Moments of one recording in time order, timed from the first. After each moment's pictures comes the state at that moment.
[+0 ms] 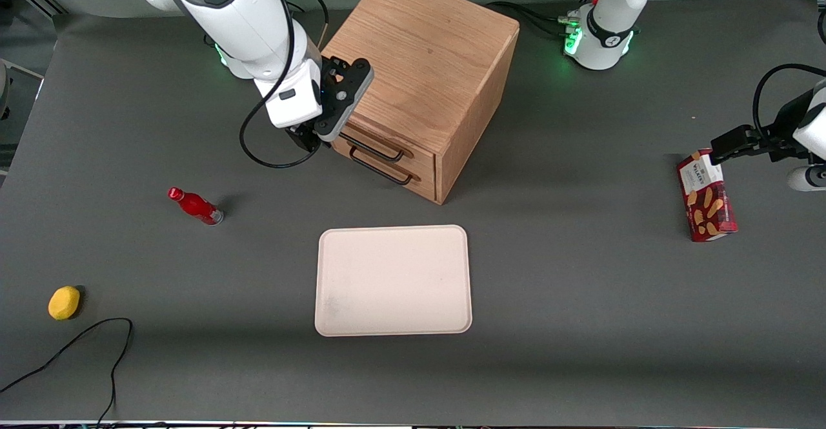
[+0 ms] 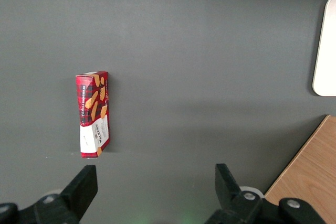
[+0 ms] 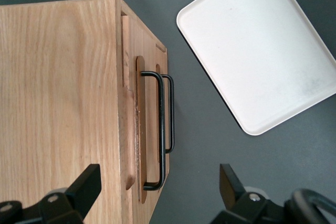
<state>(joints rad) 0.74 0.16 -0.14 -1.54 0.20 1.69 -0.44</state>
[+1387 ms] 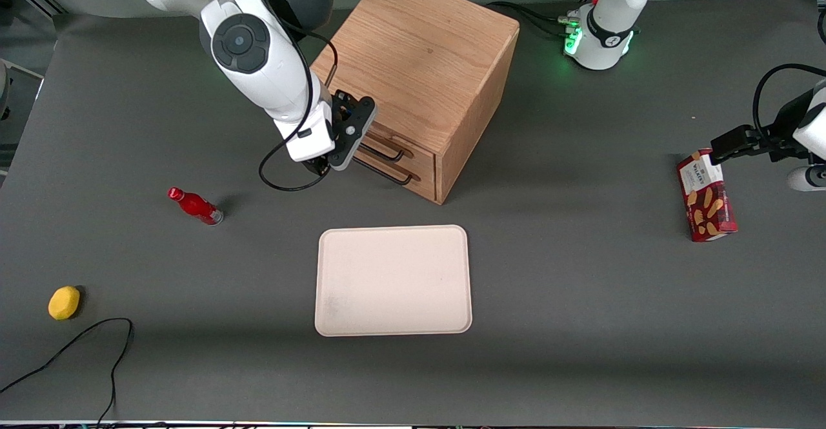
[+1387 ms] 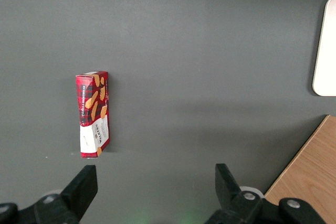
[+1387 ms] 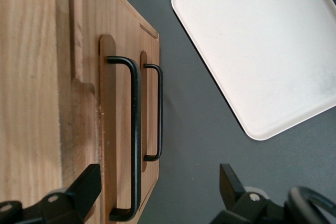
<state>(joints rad) 0.74 0.19 -0.15 -1.71 0.20 1.86 -0.50</state>
